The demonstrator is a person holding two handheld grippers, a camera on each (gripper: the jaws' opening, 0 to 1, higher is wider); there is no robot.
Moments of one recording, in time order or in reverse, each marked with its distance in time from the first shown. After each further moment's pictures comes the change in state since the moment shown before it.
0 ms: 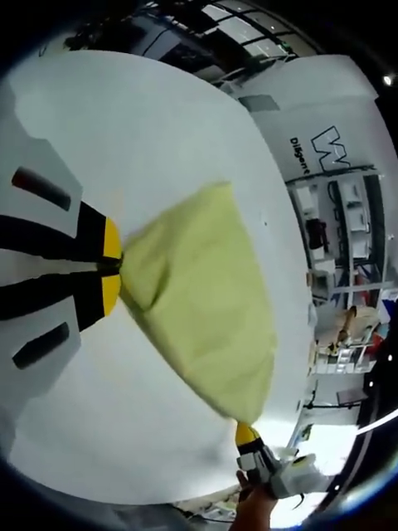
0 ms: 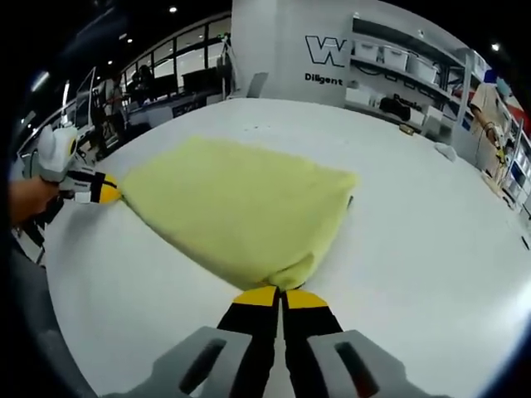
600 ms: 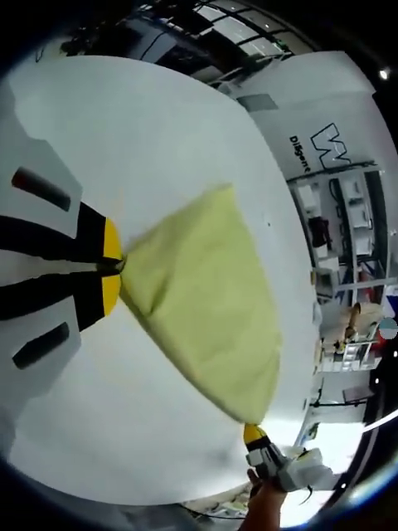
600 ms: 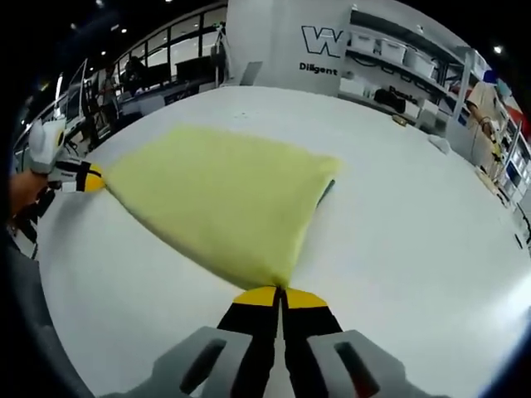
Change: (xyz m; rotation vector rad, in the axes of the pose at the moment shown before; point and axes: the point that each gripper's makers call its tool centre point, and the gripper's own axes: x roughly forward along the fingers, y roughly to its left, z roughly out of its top) left arm -0.006 0.005 -0.005 0.019 0.017 0.004; right arm 0.004 -0.022 -0.016 -0.004 0.068 -0.041
